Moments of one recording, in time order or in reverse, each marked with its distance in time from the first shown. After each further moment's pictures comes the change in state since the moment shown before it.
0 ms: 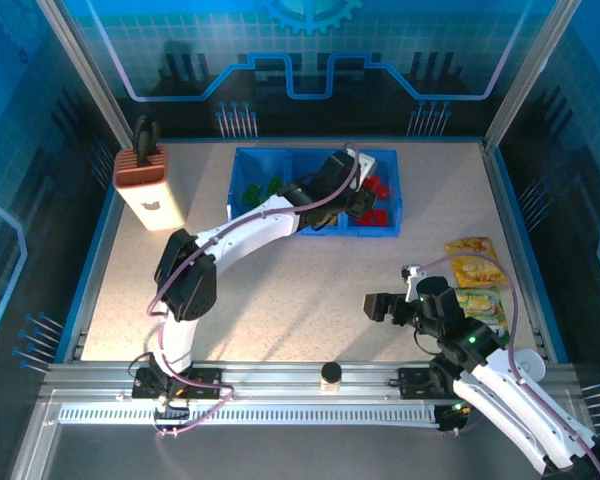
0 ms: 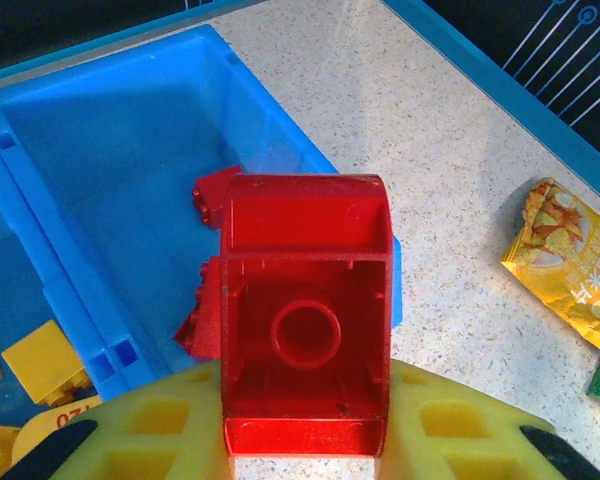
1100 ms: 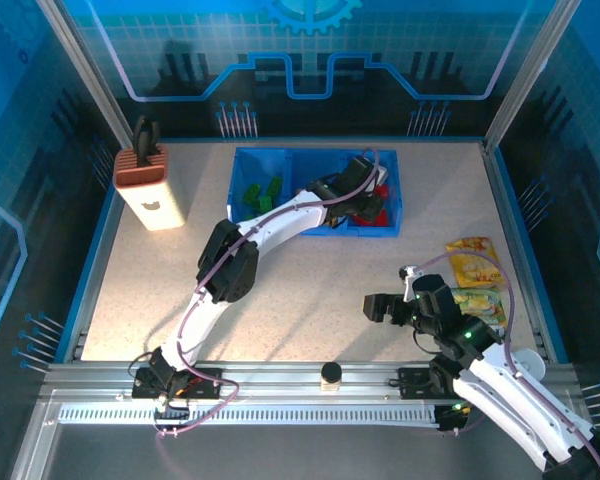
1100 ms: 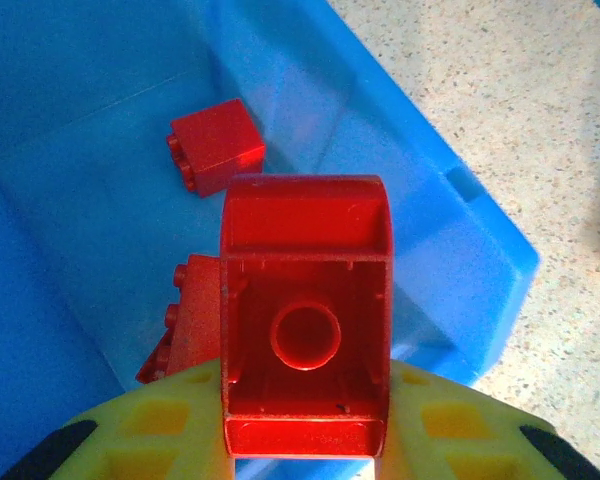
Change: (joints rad) left arm 0.019 0.344 0.315 -0.129 0.018 0.000; right arm 0.000 0.068 0.010 -0.010 0.008 -0.008
